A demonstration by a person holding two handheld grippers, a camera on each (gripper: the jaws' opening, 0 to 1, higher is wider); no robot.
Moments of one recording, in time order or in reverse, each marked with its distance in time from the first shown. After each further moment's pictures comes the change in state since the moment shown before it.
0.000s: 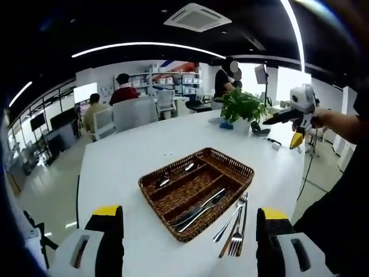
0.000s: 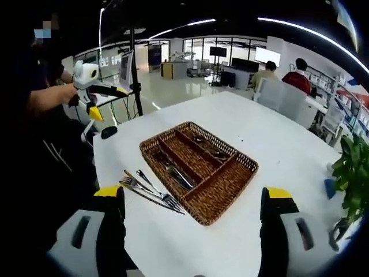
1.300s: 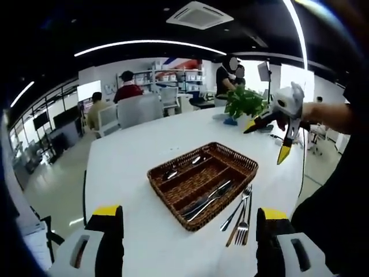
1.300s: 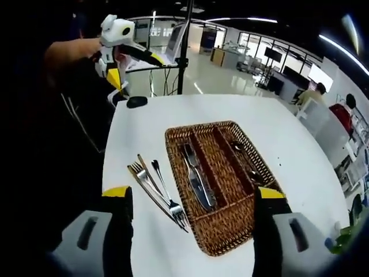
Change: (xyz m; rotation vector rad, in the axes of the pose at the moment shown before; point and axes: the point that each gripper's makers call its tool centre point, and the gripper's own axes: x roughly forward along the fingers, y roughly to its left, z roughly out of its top) left arm -0.021 0.025 -0.014 -0.003 0.020 0.028; right arm 0.086 0.052 0.012 -0.321 0.122 0.235
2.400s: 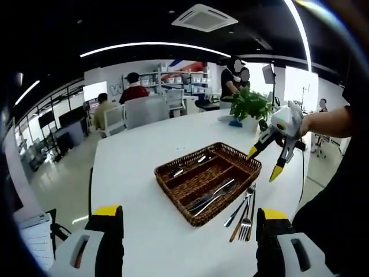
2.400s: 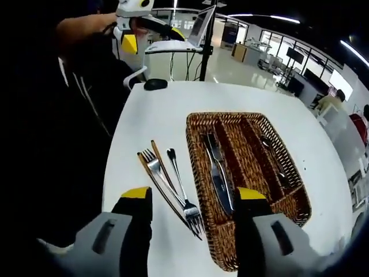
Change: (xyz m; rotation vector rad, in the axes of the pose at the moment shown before) left arm -0.014 0.017 -0.012 -0.013 -0.013 0.037; right arm 0.057 0.032 -0.024 -0.083 0.068 0.140
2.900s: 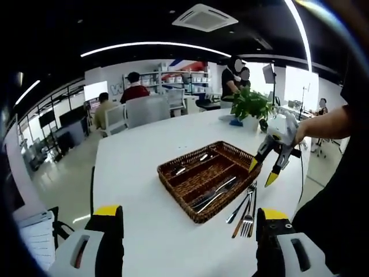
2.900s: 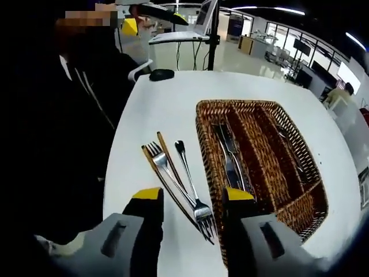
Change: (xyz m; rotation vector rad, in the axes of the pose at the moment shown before) left arm -0.006 0.008 -0.007 -0.006 0.000 0.005; right arm 0.025 0.014 -0.013 0.012 0.029 0.074
